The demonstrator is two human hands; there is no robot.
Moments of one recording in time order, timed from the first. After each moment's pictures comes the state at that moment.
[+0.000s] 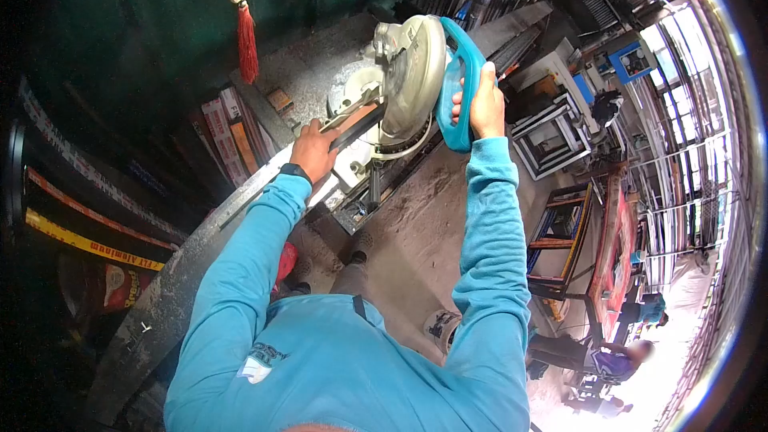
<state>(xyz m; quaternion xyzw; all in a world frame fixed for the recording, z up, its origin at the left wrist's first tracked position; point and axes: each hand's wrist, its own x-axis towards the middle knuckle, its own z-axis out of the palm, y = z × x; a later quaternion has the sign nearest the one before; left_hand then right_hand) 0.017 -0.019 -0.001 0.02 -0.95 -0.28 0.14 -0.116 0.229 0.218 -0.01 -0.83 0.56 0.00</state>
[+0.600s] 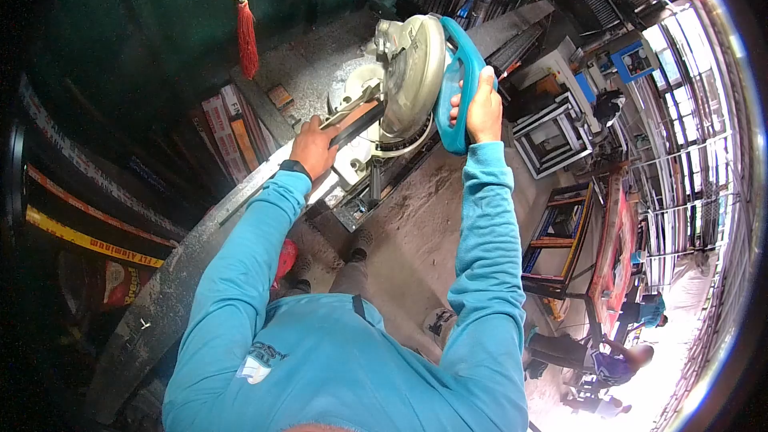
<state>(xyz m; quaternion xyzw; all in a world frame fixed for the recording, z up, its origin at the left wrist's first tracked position) 0.016 -0.019 -0.001 0.03 -0.95 -0.29 0.14 -0.108 0.230 0.205 0.00 -0.82 0.57 0.02</state>
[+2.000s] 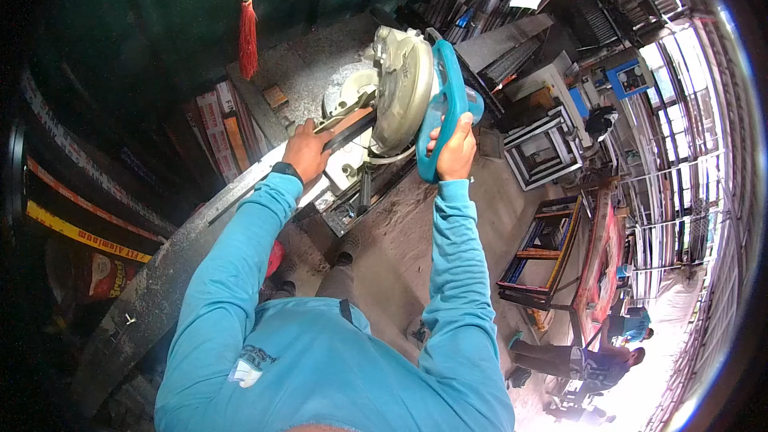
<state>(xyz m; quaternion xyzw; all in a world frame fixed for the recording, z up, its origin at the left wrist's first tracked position) 0.016 -0.020 0.006 0.04 -0.95 -0.31 0.09 -0.081 0.240 0.137 0.04 -0.81 0.58 0.08</state>
